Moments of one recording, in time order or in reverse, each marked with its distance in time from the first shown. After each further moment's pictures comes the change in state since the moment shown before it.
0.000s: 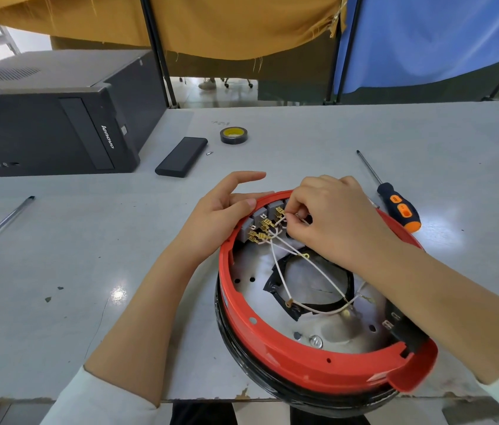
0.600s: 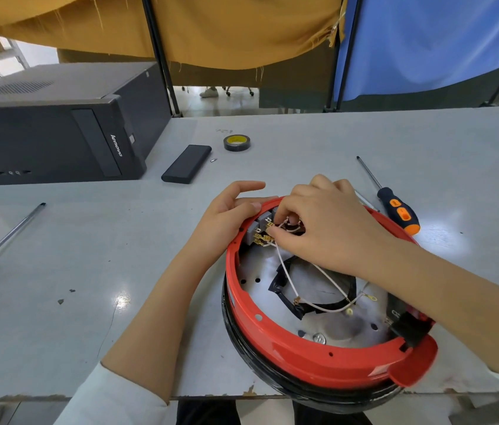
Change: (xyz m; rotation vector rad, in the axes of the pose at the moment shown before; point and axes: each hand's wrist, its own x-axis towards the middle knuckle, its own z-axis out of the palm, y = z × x) left_hand 0.000 0.005 0.007 -0.106 0.087 -0.074; right_hand 0.001 -0.015 -0.008 -0.031 -0.077 -0.046
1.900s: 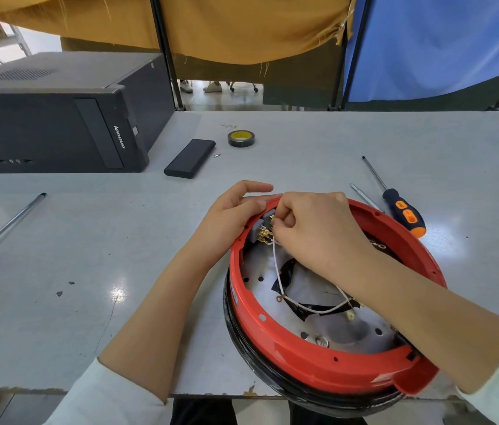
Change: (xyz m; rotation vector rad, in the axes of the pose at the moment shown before) left_hand 0.001 -0.004 -0.001 -0.080 -0.033 -0.021; right_hand 0.006 -0.021 0.012 0.153 0.022 0.213
